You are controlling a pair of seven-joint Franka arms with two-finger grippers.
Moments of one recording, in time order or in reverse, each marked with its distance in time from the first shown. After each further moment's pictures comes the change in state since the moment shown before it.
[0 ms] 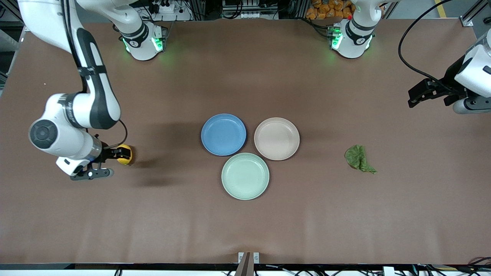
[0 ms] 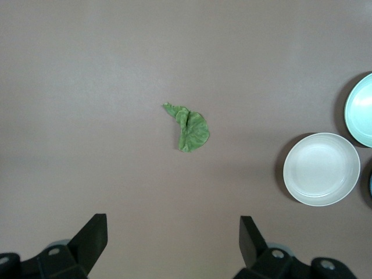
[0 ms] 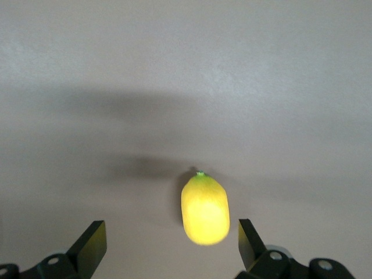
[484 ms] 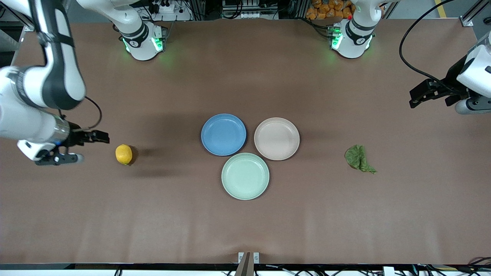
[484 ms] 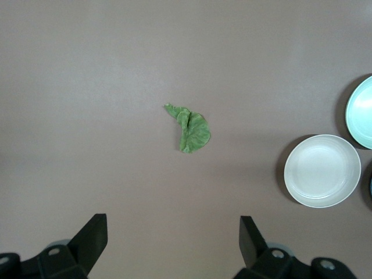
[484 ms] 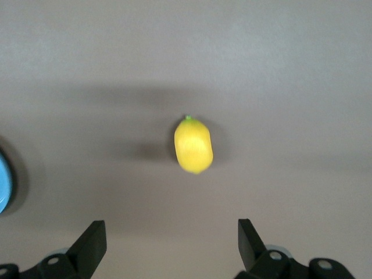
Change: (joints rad) left arm 0.002 0.000 0.004 0.000 0.000 0.003 0.000; right arm -0.063 -0.159 -0.006 0.045 0.000 -0.285 0.000
